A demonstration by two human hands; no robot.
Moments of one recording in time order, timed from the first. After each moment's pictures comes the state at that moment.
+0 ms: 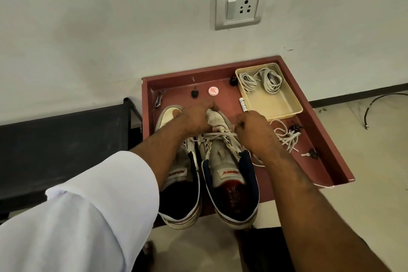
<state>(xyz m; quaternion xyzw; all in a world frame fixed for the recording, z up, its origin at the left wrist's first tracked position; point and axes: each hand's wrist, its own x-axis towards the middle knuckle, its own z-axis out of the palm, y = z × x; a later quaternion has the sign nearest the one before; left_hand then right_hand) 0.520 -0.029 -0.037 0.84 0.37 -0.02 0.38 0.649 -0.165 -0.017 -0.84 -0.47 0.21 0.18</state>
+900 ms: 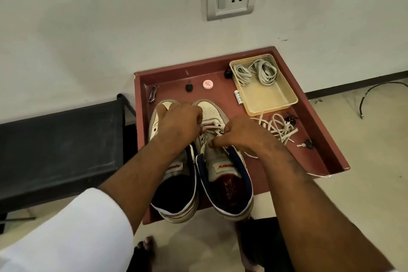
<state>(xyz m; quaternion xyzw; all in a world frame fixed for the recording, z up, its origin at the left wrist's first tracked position) 0.500 -0.067 -0.008 0.90 0.42 -0.02 0.13 0.635 -0.172 0.001 -0.80 -0.43 0.40 0.12</state>
